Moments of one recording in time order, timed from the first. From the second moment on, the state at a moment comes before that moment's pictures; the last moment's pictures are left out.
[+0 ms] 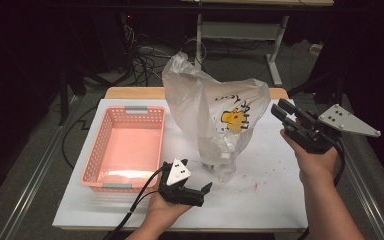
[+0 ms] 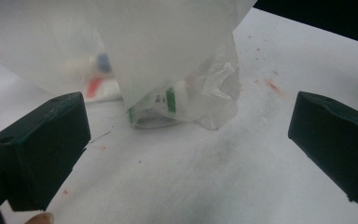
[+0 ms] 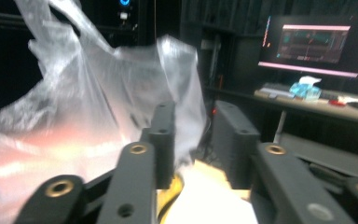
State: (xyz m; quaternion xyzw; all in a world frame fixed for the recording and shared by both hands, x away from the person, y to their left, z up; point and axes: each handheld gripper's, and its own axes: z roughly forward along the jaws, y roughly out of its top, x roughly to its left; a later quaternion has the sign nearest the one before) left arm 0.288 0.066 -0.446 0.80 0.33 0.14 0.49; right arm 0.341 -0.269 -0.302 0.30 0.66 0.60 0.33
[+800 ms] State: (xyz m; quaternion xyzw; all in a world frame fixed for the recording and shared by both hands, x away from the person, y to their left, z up) left arm 0.286 0.058 -0.463 0.81 0.32 0.13 0.48; right arm 0.326 -0.268 -0.441 0.35 0.75 0.51 0.24
